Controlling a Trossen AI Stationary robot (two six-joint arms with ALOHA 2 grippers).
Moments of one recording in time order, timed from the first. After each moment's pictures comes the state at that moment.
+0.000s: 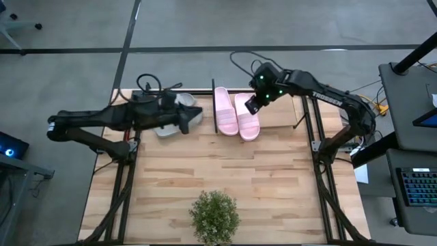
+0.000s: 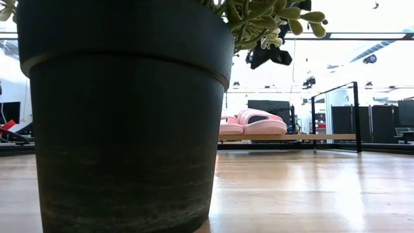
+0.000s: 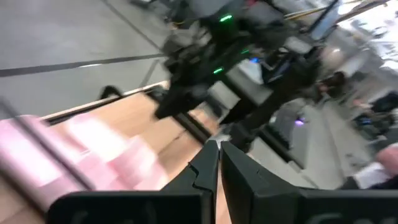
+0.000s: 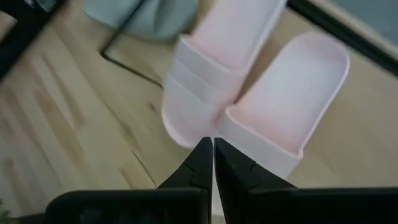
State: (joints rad) left arm 0.00 1.09 1.23 -0.32 -0.37 -0.67; right arm -0.52 1.54 1.49 -0.94 -0.21 0.33
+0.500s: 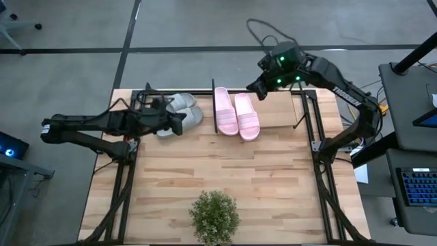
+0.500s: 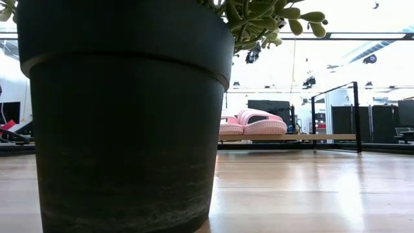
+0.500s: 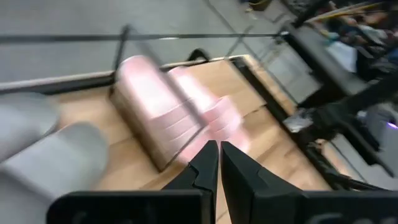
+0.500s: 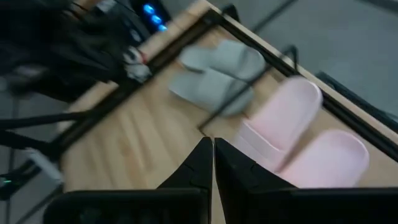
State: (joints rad) left arm 0.00 0.94 1.00 -0.53 -0.55 -0.87; right arm -0.51 1.49 1.78 -0.96 -0.29 0.33
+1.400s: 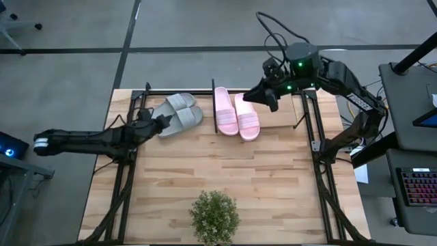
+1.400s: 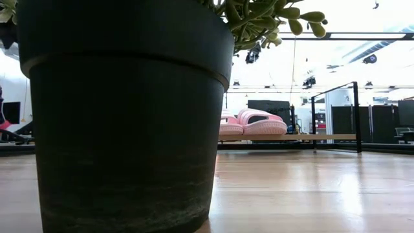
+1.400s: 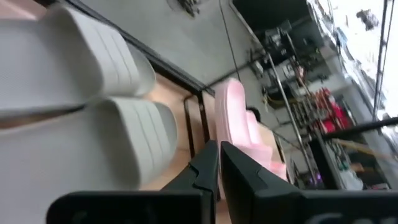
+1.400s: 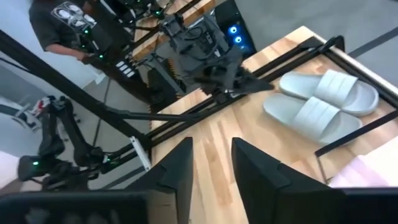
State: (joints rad) left arm 0.13 0.59 0.32 -0.11 -0.72 -1.30; right arm -0.29 1.49 2.02 -0.95 -0.37 0.44
